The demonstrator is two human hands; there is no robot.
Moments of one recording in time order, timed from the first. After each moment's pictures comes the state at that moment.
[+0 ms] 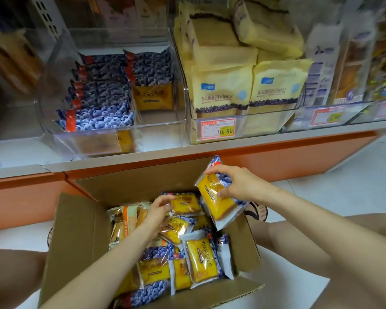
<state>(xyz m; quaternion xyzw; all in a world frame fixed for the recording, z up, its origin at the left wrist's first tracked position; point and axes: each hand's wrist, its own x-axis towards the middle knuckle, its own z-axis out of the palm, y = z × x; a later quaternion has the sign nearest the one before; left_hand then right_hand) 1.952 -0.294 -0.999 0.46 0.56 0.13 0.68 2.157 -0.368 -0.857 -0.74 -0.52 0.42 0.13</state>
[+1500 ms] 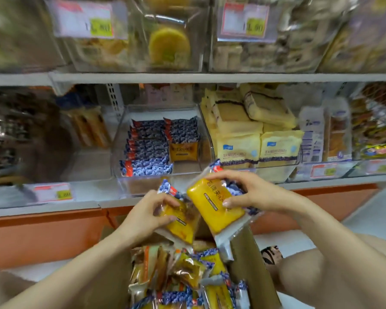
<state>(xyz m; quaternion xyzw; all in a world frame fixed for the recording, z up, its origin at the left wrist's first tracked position) 1.871 -0.271 -0.803 0.80 0.37 0.18 0.43 2.130 -0.358 -0.741 -0.57 -0.66 0.42 0.26</state>
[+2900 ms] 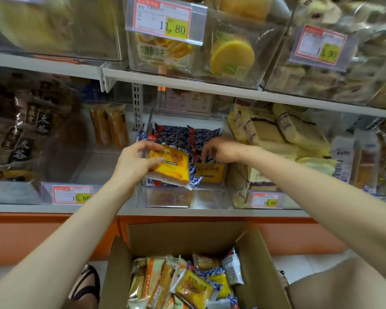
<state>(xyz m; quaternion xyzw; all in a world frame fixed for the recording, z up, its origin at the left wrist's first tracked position) 1.839 -0.167 -0.743 0.63 0.46 0.42 0.46 2.090 -0.147 -0.727 -0.67 -0.73 0.14 -0.04</state>
